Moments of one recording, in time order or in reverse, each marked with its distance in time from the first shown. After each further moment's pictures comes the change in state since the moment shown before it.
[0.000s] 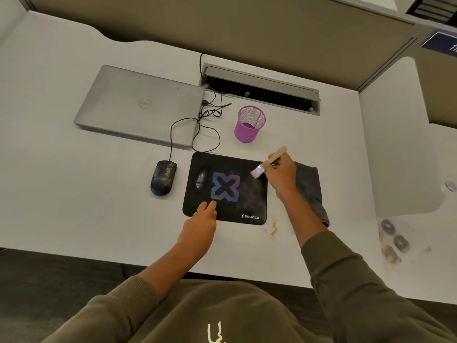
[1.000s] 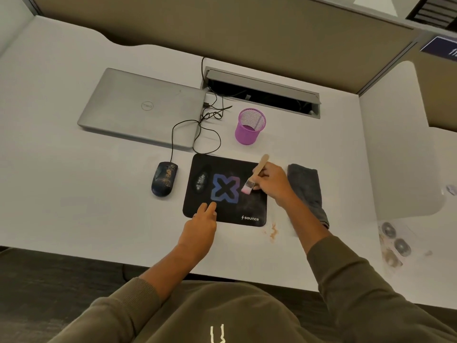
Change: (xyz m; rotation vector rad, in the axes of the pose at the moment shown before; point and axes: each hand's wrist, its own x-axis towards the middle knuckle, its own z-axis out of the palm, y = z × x) left_hand -0.001 0.001 0.003 0.079 0.051 0.049; right_hand -0.011 0.004 0.003 -0.045 -0.291 0.053
